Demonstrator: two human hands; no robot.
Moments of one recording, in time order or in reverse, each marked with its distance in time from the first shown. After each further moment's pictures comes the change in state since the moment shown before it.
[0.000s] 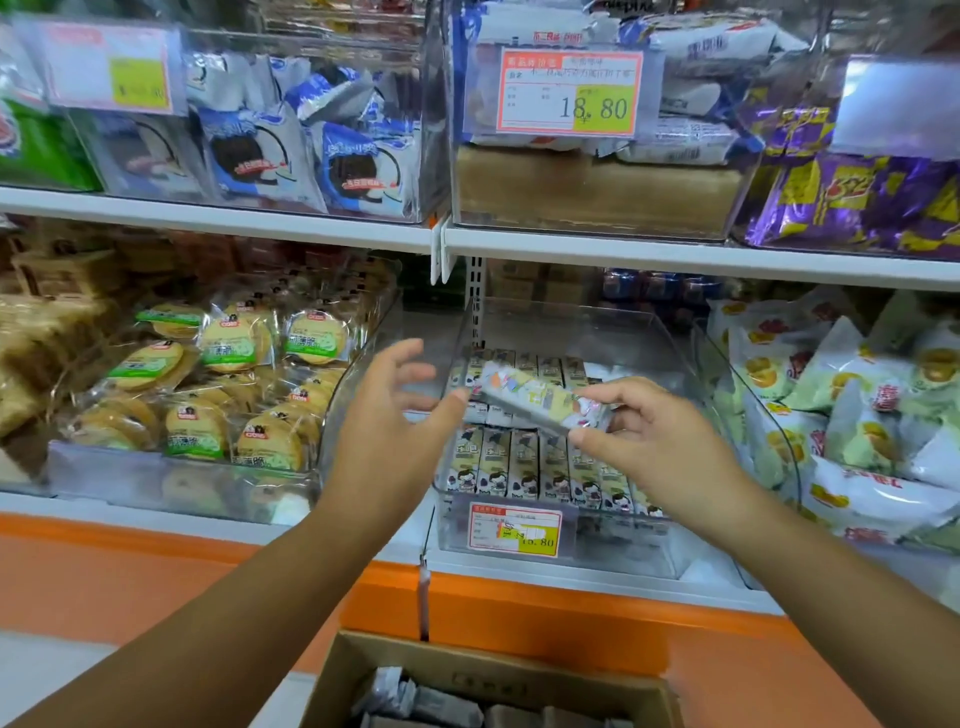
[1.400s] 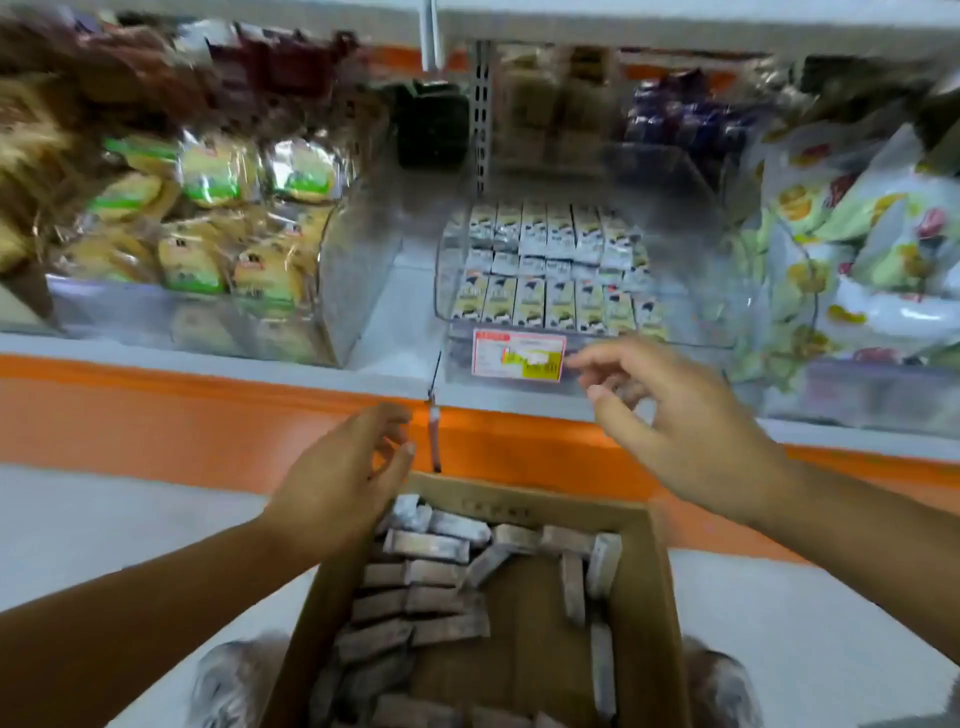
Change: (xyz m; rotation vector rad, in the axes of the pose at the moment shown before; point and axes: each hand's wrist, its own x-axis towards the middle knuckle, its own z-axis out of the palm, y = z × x) left_hand -0.107 -0.116 -0.038 0.529 -0.354 0.053; right_hand -0.088 0.037 0.014 -0.374 -0.185 -0.257
